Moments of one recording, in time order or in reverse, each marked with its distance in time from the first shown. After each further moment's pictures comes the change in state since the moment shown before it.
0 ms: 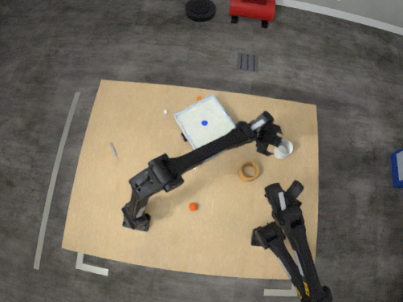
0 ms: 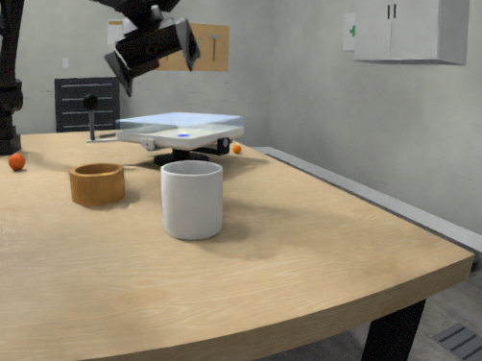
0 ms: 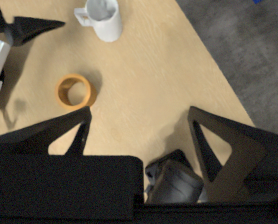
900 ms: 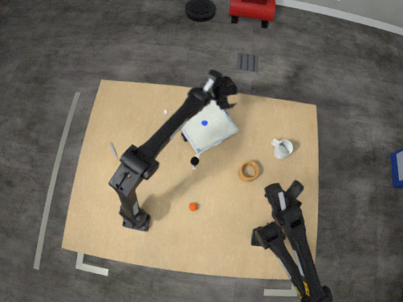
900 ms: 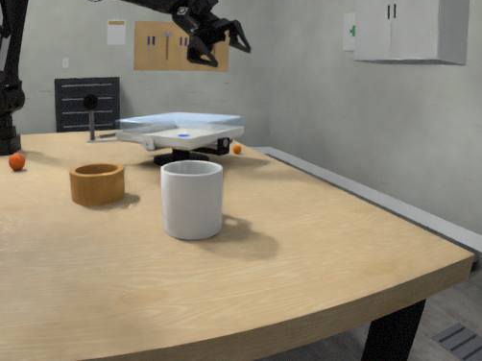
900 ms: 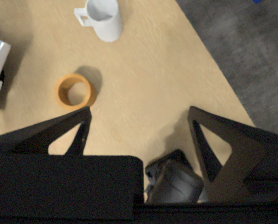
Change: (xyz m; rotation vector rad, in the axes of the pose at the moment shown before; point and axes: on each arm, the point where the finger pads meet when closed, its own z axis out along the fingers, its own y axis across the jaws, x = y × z) left arm 0.180 0.133 -0.201 -0.413 0.157 -0.331; right arm 0.000 0.000 0.000 0.000 0.000 0.000
